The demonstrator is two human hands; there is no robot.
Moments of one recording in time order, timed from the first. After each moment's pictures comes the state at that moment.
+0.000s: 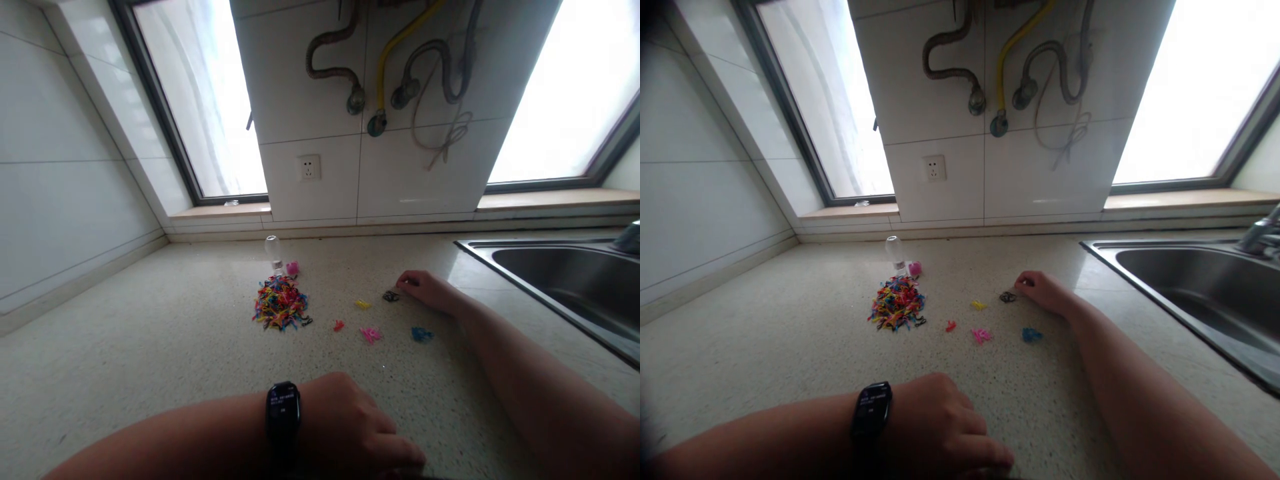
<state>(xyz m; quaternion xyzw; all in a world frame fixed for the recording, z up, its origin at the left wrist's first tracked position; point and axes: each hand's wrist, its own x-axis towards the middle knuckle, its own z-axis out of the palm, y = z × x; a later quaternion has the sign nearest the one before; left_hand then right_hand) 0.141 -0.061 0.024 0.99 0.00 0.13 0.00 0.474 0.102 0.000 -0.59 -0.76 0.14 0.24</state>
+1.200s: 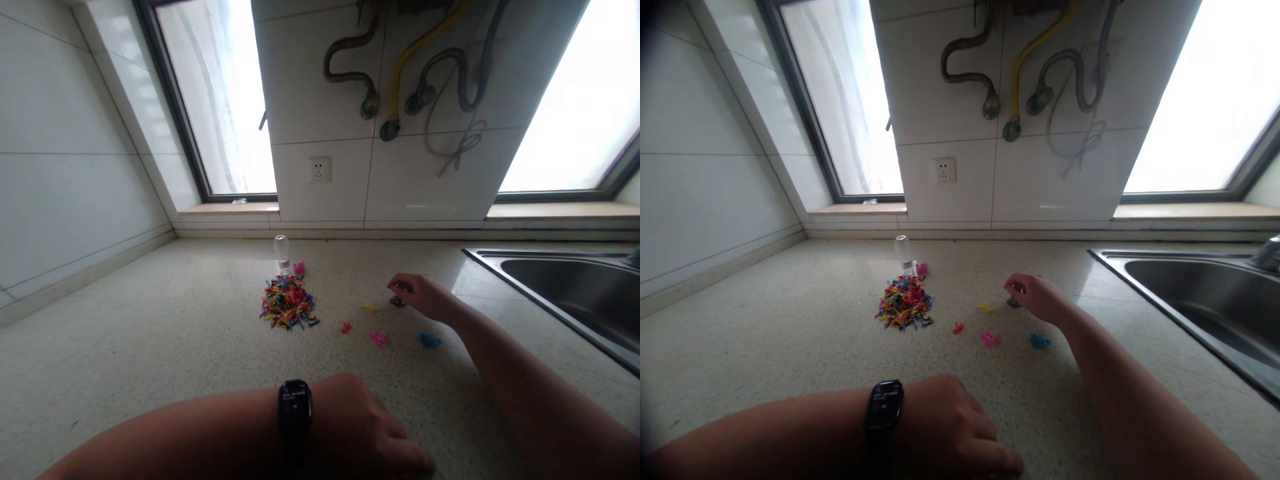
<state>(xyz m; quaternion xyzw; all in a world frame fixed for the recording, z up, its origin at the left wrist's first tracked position) 0.139 -0.059 0.024 0.99 -0.01 0.13 -0.01 0.416 0.073 0.037 -0.55 -0.80 0.06 0.23</state>
